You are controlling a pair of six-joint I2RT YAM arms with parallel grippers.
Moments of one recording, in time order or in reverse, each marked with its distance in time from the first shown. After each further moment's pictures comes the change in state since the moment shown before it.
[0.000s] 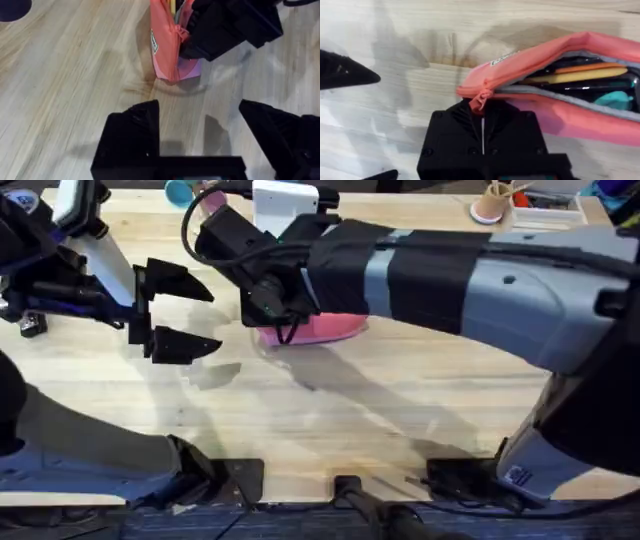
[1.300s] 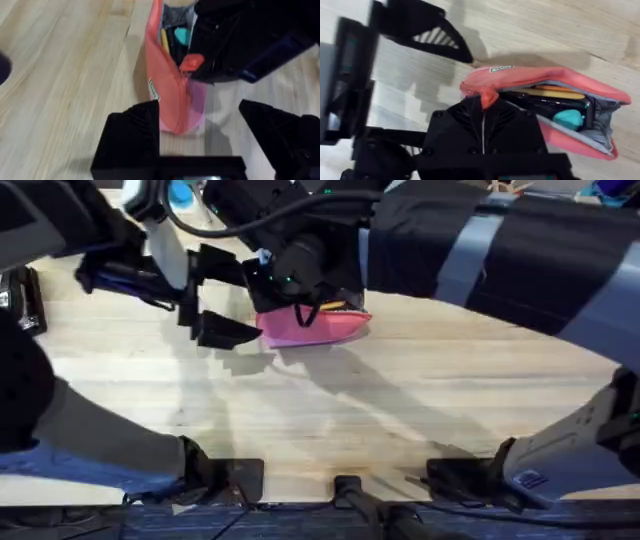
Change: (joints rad) left arm -0.267 0.021 0.000 0.152 0.120 -0.168; right arm -0.033 -0.152 0.000 -0.048 -0.031 -0.303
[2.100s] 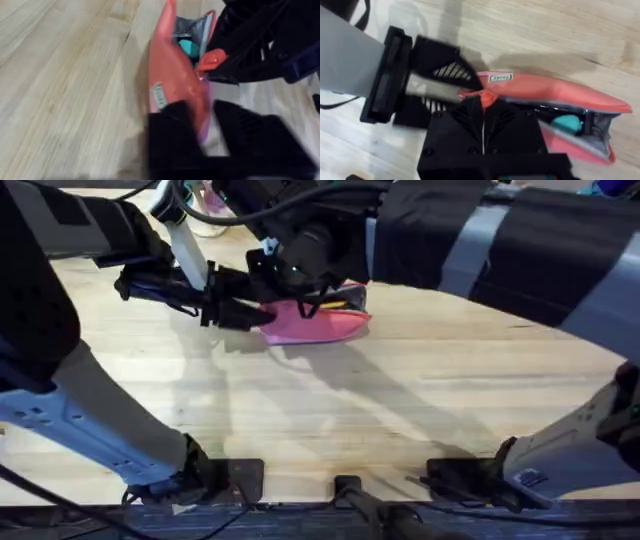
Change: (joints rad) left arm -0.048 0.175 0.000 0.078 0.126 -0.098; right arm -0.031 0.000 0.000 0.027 -0.015 0.000
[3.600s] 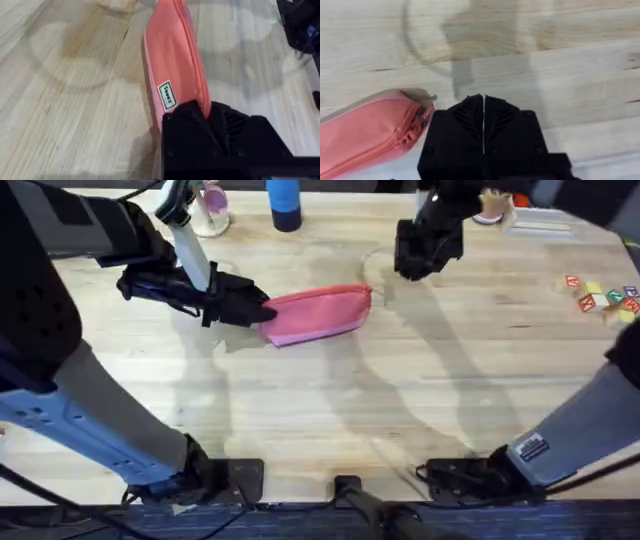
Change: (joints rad) left arm -0.008 0.000 -0.001 0.005 -0.014 0.000; right arm -0.578 0.054 0.000 -0.340 0.000 -0.145
